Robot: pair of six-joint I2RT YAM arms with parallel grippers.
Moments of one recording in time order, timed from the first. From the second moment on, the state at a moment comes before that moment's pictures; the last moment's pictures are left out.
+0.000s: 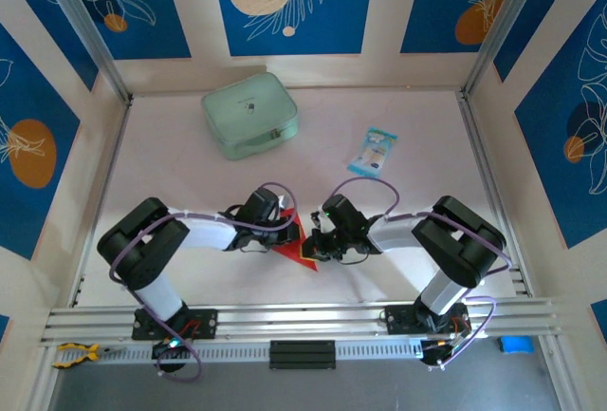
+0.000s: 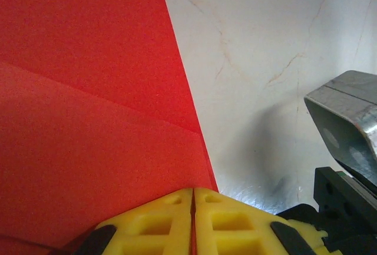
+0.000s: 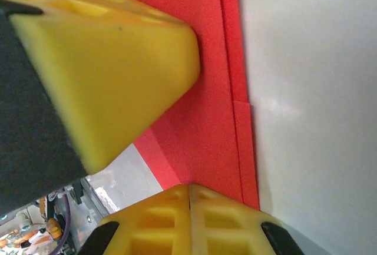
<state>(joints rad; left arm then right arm) -0.76 1.67 0.62 0.20 0.38 -0.91 0.78 1.63 0.55 0.13 -0.58 0.90</state>
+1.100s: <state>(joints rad) -0.76 1.70 0.63 0.24 0.40 -0.89 0.79 1.43 0.46 -0.07 -0.51 0.84</state>
